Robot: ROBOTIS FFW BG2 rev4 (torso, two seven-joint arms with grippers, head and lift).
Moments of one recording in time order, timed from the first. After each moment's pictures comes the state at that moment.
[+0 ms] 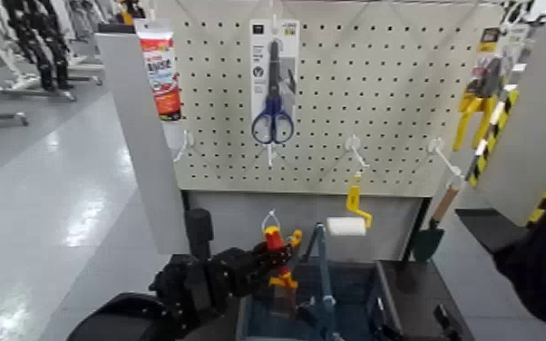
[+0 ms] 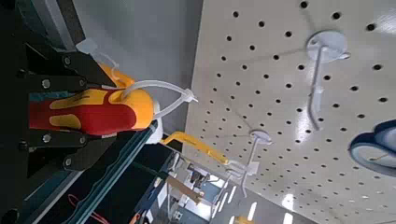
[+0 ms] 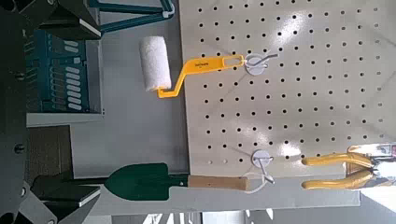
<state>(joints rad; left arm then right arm) -0.24 0.18 -0.34 -1.42 0.56 0.32 -0.58 0.35 -0.03 0.08 -1.65 -0.06 -0.33 -0.12</state>
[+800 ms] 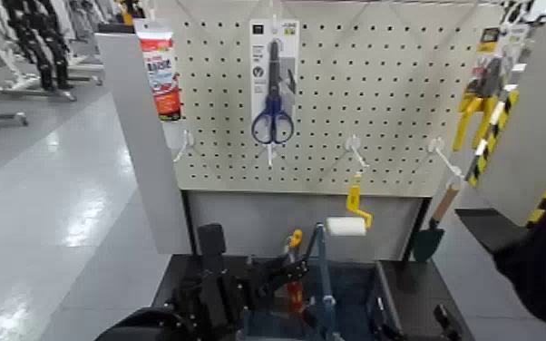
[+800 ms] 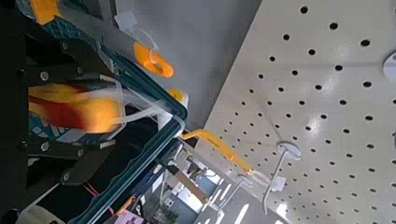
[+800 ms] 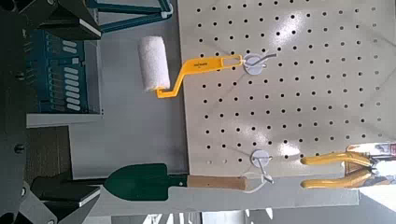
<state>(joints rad) -0.26 0.18 -0.42 -1.34 0.75 0.33 -0.50 0.35 -0.03 0.08 -1.65 -0.07 -0.34 -0.12</state>
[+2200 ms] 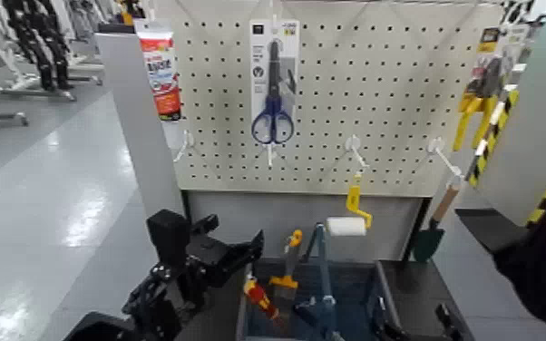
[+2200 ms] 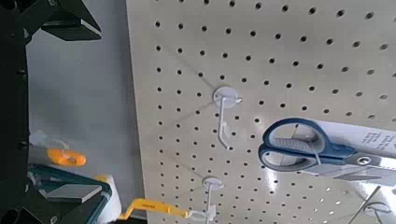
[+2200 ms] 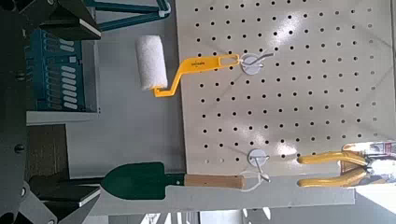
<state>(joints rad) -0.08 0.20 -0.28 -1.63 0.33 0.07 -0.23 0.35 -0.04 0.07 -1.65 -0.07 -0.35 -0.12</state>
